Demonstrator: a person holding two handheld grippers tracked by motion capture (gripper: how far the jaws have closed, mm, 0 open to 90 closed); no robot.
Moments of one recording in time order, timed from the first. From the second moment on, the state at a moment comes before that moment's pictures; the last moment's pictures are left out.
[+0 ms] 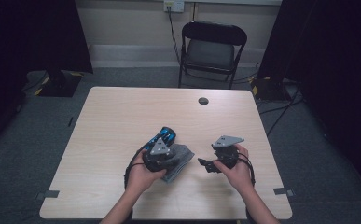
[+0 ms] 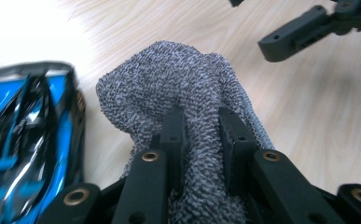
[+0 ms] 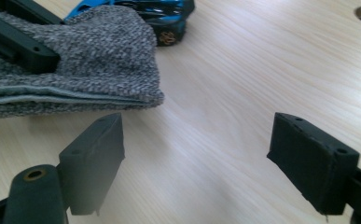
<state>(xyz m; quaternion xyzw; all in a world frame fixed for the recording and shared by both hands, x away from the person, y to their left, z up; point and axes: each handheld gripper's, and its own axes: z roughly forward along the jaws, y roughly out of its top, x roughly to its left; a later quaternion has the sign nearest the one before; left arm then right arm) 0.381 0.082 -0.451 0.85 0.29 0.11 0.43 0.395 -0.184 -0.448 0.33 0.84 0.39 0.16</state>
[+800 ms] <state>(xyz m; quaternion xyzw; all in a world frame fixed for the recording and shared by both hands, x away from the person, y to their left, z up) 0.412 -0.006 -0.468 0.83 0.34 0.10 0.43 0.389 -0.237 -0.454 0.37 0.83 0.39 0.16</state>
